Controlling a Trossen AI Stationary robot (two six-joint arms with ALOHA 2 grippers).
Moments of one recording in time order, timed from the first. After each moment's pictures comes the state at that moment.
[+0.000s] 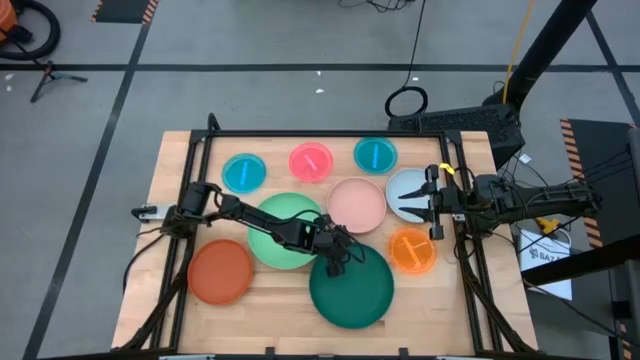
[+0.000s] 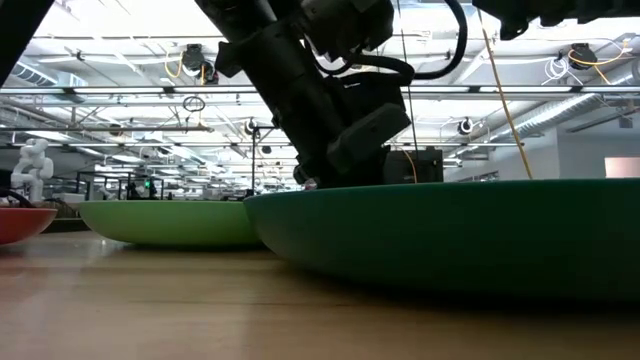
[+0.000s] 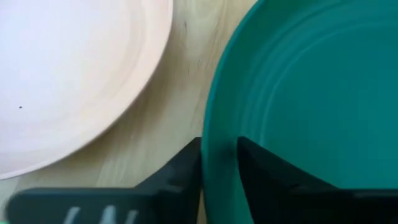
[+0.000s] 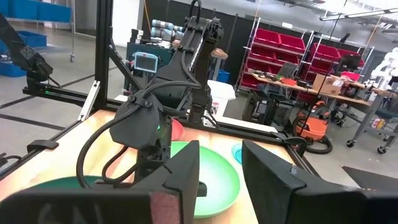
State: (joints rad) left arm -0.18 2.11 1.40 -0.23 -0.22 -0.34; right arm 0.08 0.46 0.42 0.01 0.06 -0.20
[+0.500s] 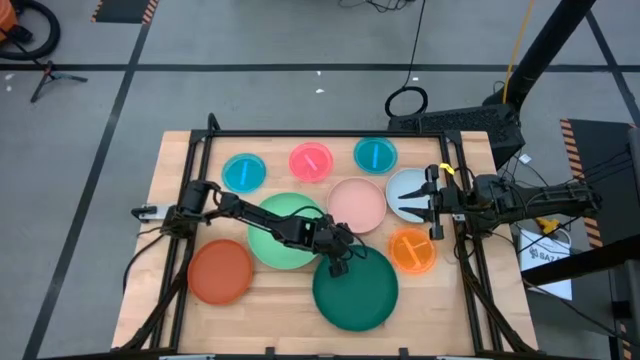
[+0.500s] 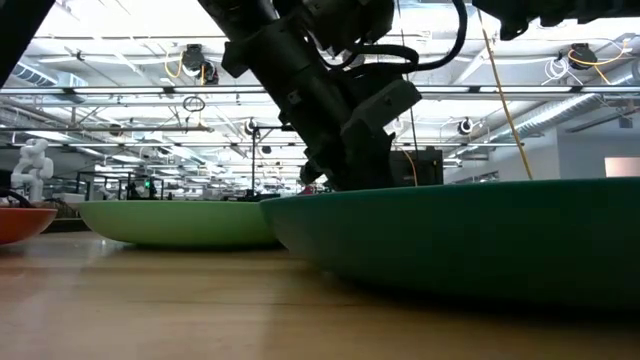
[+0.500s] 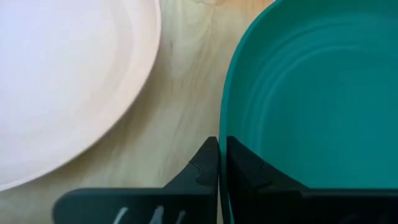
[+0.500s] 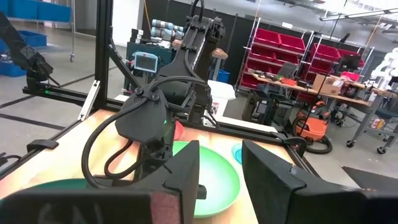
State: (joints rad) left arm -0.17 2.10 1.40 -0.20 -0.16 -0.38; right arm 0.08 0.46 0.42 0.01 0.06 -0.20
